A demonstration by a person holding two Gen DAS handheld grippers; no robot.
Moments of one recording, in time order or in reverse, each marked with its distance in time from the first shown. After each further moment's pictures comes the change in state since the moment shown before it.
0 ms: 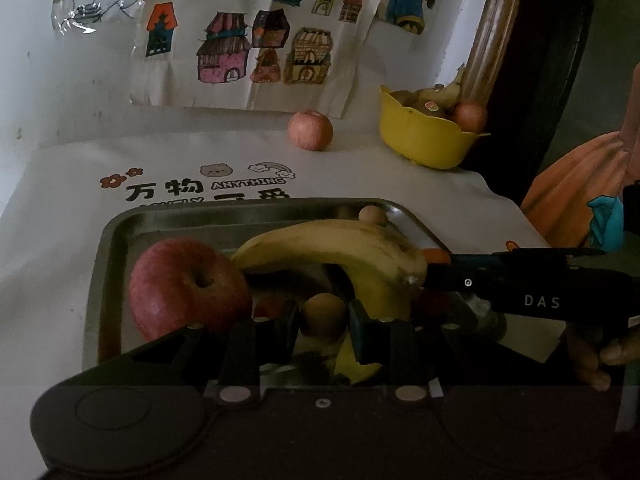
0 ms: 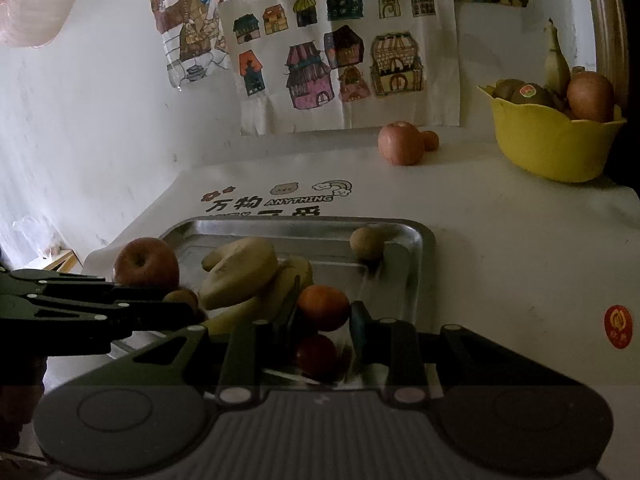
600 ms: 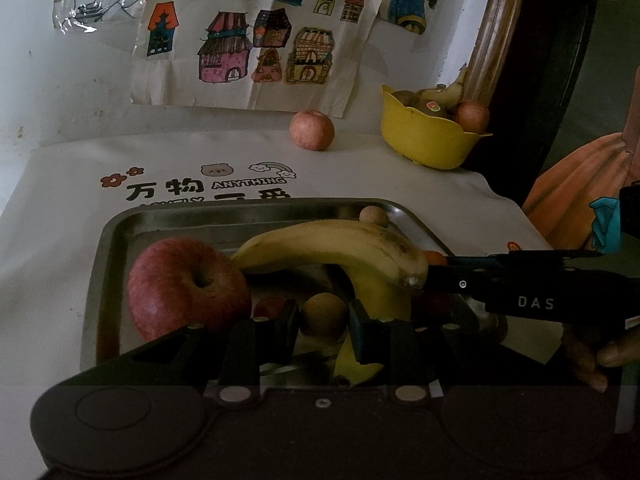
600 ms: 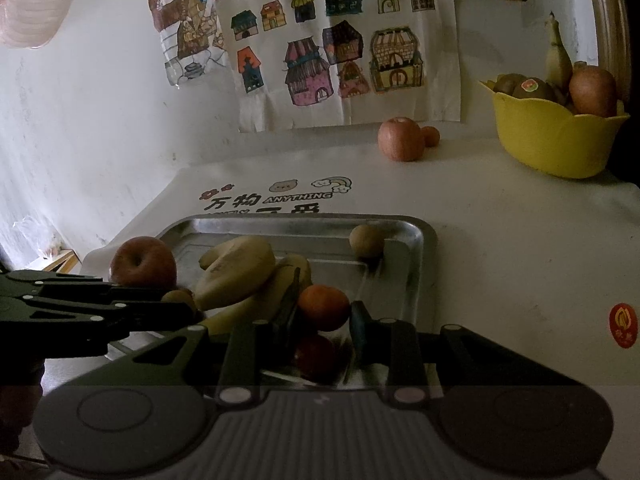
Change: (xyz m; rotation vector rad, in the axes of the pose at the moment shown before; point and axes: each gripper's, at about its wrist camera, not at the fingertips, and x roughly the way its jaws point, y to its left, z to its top) left arm 0.000 -0.001 0.000 -0.003 0.002 0.001; right arm 0.003 0.000 0.000 0.005 0.004 0.001
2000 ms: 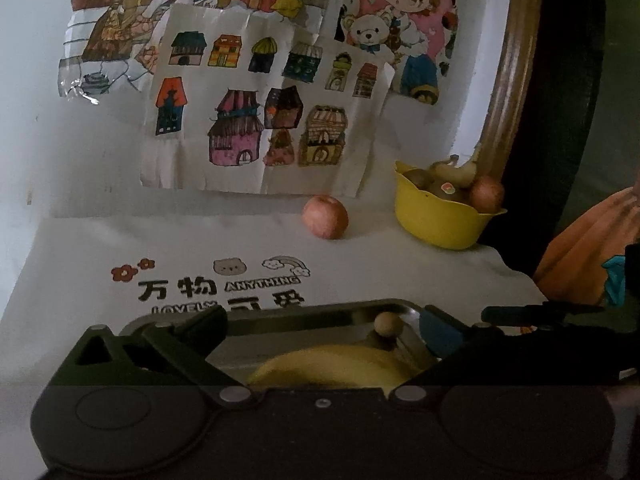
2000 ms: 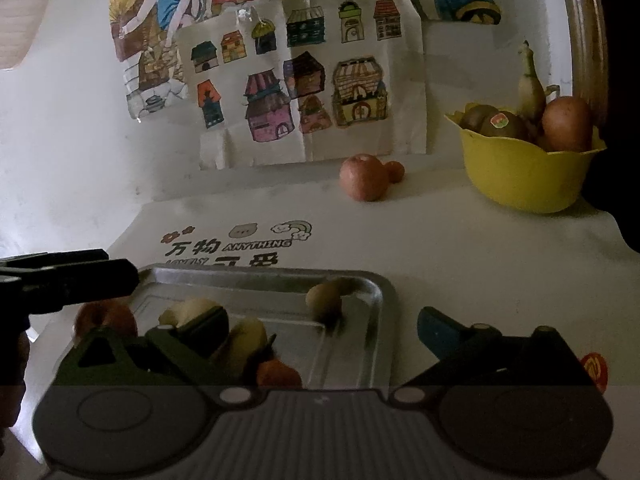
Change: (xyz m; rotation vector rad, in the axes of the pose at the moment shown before) left arm 0.002 0.002 0.055 -0.001 -0.170 0.052; right arm 0.014 -0.014 0.033 0.034 -0.062 -0.095
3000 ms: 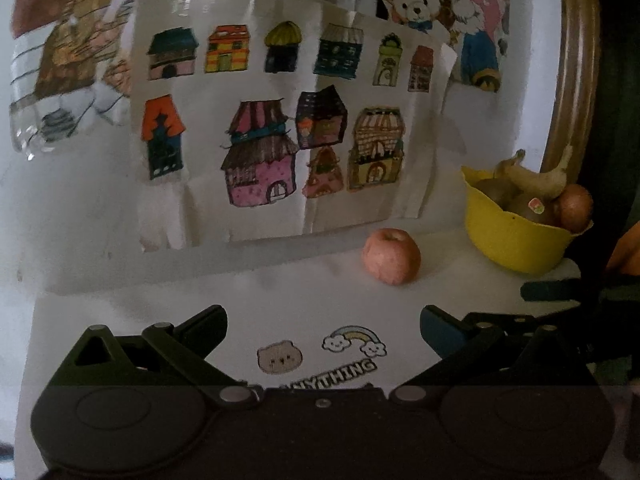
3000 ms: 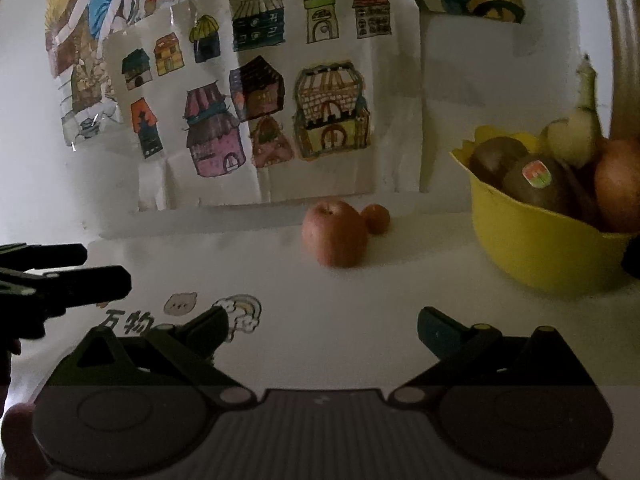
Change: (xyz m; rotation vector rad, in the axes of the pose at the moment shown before) left arm 0.108 0.031 0.076 0.112 0.051 0.114; right arm 0.092 -0.029 0.084 -0.001 0.003 -0.048
